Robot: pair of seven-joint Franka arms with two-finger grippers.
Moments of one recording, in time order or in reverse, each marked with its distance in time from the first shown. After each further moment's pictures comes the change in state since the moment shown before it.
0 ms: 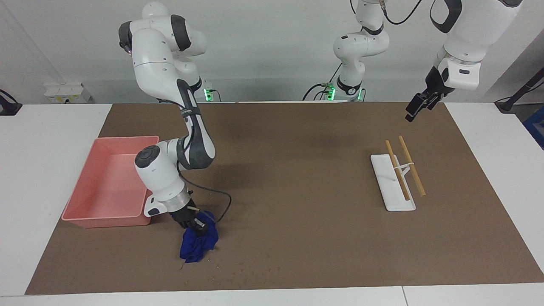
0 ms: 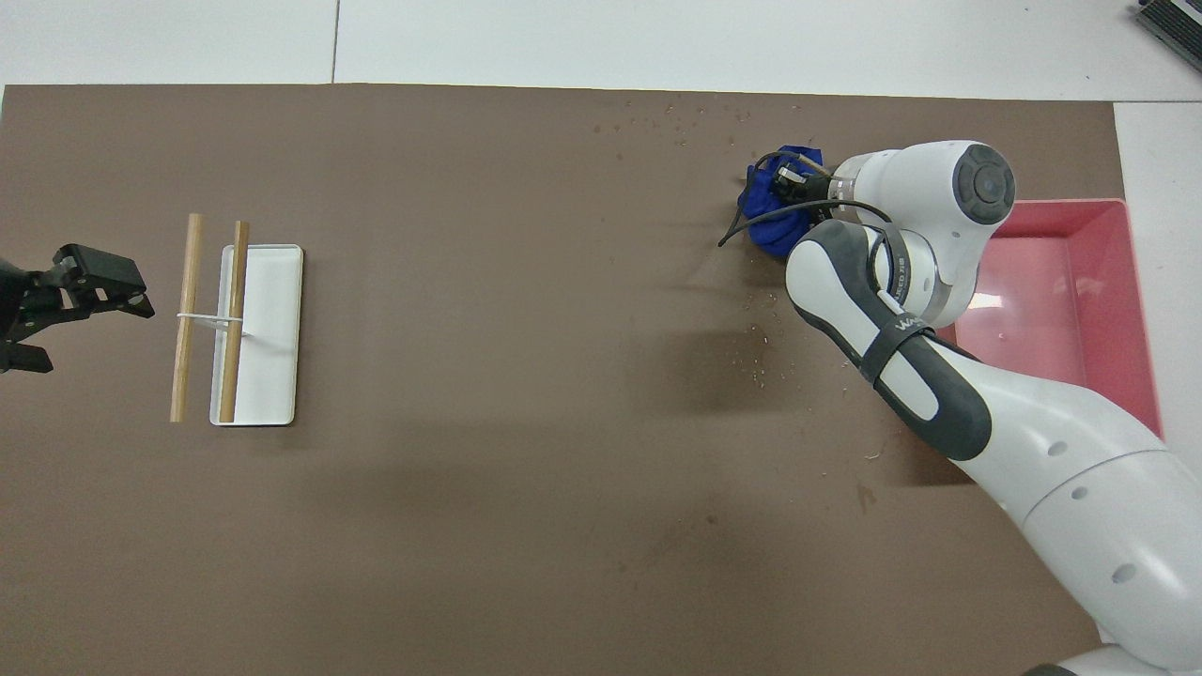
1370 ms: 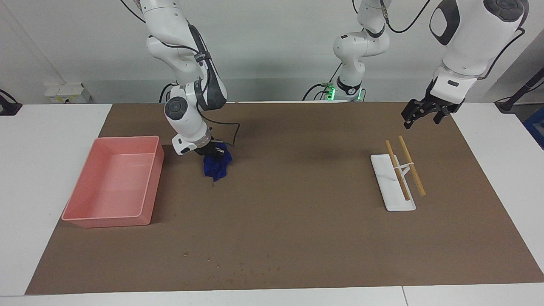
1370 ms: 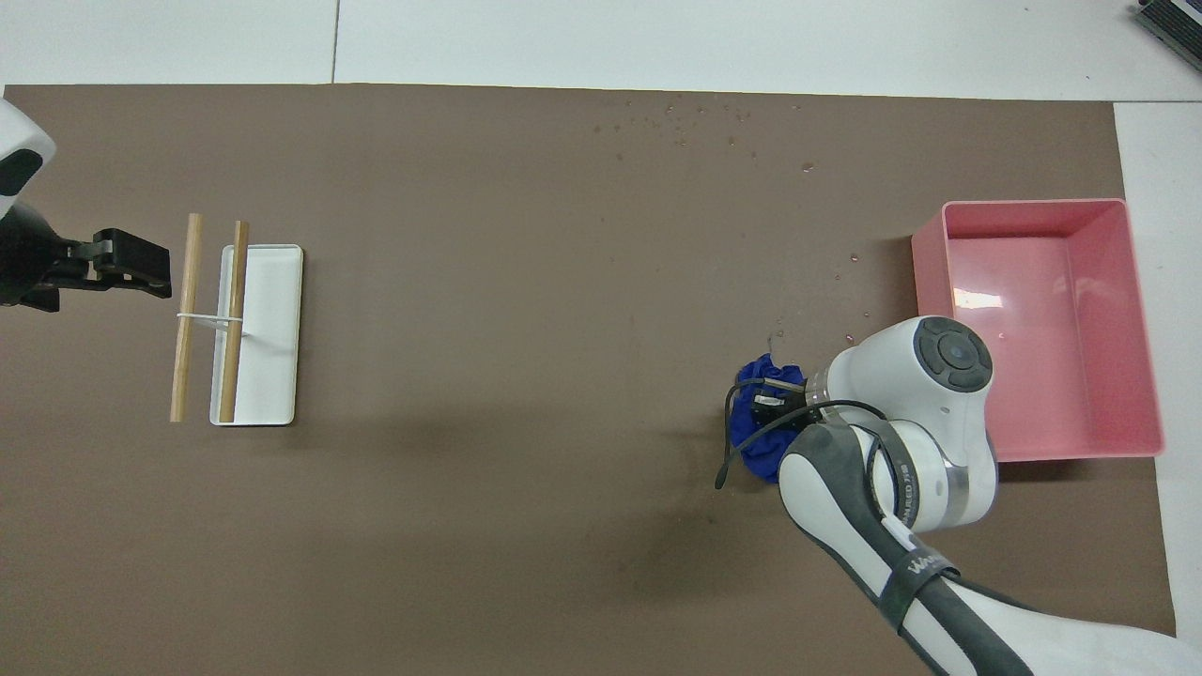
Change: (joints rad) left arm -0.055 0.126 0.004 0.136 0.074 -0.035 0.325; right arm 0.104 -0.525 0.004 -0.678 0.001 -0.299 -0.078
